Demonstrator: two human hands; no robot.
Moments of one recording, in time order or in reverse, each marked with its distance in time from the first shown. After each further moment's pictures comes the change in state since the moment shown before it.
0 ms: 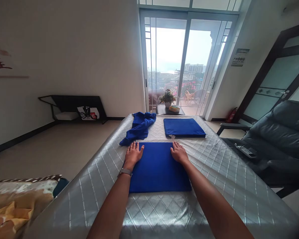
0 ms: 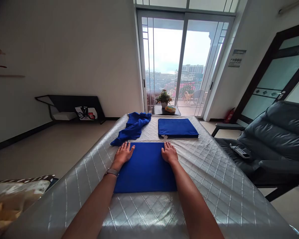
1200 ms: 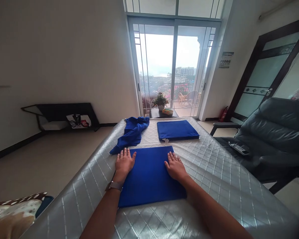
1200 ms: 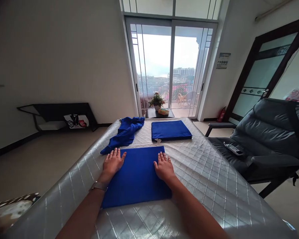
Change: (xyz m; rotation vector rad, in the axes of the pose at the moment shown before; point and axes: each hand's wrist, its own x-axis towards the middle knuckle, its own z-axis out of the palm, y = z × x) left_hand -0.008 0.008 -0.019 0.143 0.047 -0.011; right_hand -0.064 -0.006 -0.005 0.016 -0.058 -0.036
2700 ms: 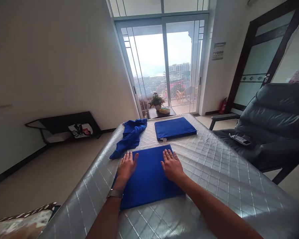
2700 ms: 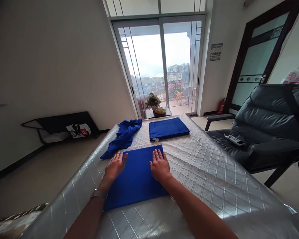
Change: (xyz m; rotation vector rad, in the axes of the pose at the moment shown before) left_hand -0.016 0.014 -0.013 -0.106 0.015 0.107; right_hand -0.023 -0.018 -0.010 -0.034 0.233 -0.150
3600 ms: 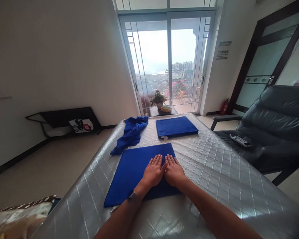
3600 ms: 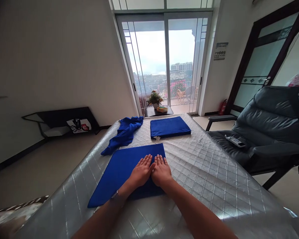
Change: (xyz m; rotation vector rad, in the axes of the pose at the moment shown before) left_hand -0.061 0.108 0.017 -0.134 -0.130 0.508; right_hand -0.015 -0.006 0.002 -0.009 -0.303 0.051
